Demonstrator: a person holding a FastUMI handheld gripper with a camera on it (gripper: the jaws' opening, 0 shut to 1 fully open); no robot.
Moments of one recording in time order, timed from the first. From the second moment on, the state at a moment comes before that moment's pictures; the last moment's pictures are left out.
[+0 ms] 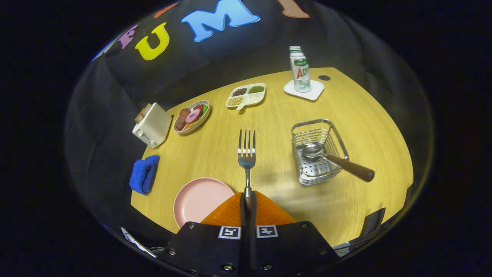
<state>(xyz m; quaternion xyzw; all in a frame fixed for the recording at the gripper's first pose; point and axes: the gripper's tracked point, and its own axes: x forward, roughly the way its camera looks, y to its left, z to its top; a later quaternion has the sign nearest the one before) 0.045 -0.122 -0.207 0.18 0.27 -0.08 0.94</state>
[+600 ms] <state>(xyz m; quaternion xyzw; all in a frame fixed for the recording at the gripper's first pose) 0.012 -0.181 -0.214 0.19 0.29 -0.13 0.93</state>
